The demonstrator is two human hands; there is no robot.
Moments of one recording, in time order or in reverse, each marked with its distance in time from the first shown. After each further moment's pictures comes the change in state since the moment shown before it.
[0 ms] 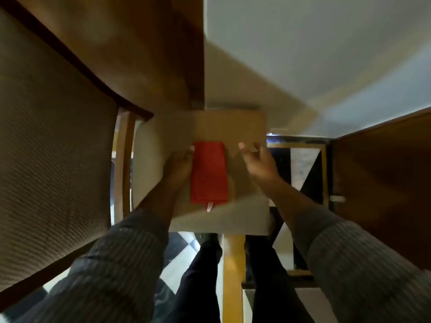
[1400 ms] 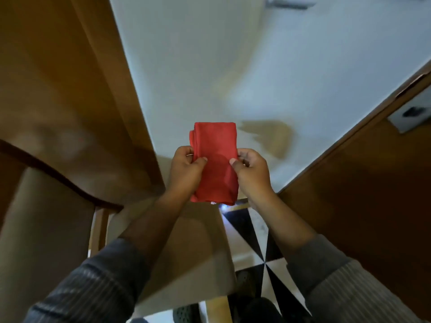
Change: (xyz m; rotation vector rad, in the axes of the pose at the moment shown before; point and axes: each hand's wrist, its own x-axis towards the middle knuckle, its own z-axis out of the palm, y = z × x) left_hand -0.190 0.233 -0.011 -0.407 -0.134 0.667; right_hand -0.131 -0.163 -0.155 0.236 0.336 -0.458
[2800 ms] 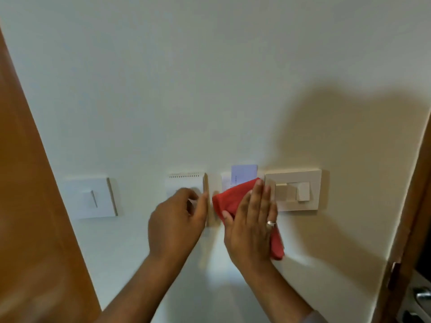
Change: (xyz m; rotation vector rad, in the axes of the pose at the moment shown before) left_hand 0.014 0.294 0.190 0.735 0.707 0.922; right_hand 0.209 -0.179 -0.173 -0.663 0.743 -1.040
